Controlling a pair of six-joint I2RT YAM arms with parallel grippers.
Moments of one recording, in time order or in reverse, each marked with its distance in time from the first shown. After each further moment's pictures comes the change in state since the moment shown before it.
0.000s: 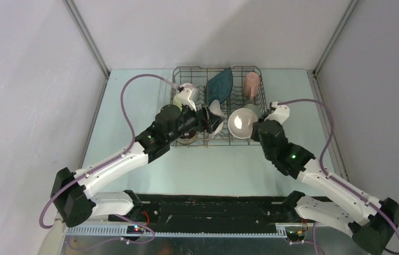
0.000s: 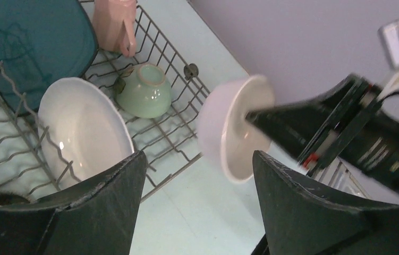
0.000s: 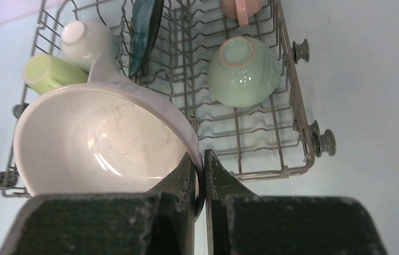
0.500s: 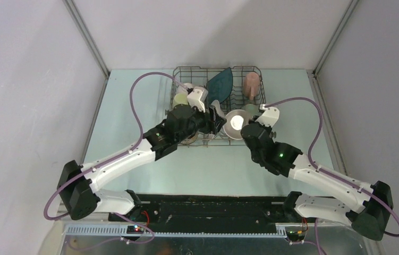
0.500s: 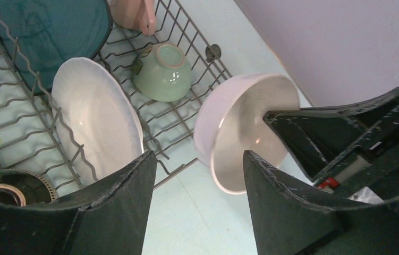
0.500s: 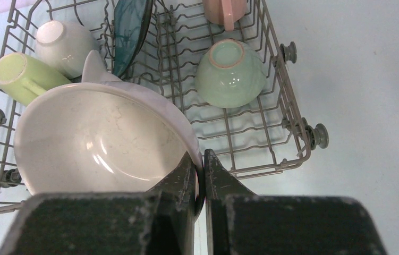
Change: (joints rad) left arm -0.070 0.093 0.105 -0.112 -0.127 0.024; right arm 0.210 0.139 0.076 -0.081 0.308 0.071
